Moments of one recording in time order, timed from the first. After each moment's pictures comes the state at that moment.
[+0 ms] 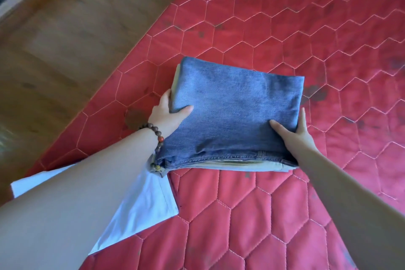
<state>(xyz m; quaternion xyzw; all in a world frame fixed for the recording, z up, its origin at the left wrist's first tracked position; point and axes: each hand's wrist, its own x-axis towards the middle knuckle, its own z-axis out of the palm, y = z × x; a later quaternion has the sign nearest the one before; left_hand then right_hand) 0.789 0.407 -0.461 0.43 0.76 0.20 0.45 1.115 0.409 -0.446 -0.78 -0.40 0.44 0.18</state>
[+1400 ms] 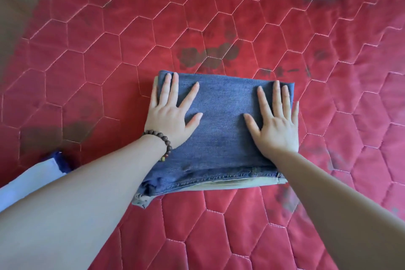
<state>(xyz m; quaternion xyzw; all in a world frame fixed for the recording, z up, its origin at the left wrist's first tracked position) 1.009 0.402 -0.486 0.84 0.53 -0.01 0.03 1.260 0.336 -0.473 -0.77 -0.63 0.08 0.00</state>
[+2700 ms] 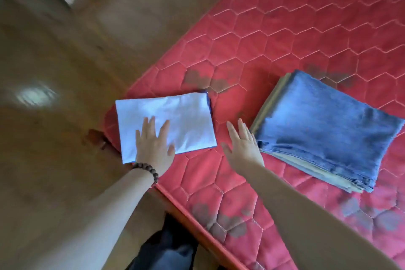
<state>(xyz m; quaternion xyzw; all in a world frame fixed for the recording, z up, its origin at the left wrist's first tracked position) 0.741 0.137 -0.389 0.54 0.82 -0.02 0.18 0.968 0.222 -0.400 -0.55 -0.77 0.32 -0.05</state>
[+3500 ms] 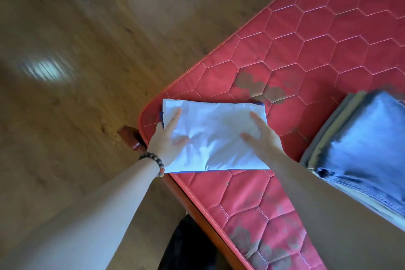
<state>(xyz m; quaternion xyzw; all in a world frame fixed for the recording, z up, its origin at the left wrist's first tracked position) 0.616 0.130 -0.439 0.38 0.84 0.18 0.36 0.859 0.269 -0.457 -0.61 -0.64 0.46 -0.02</state>
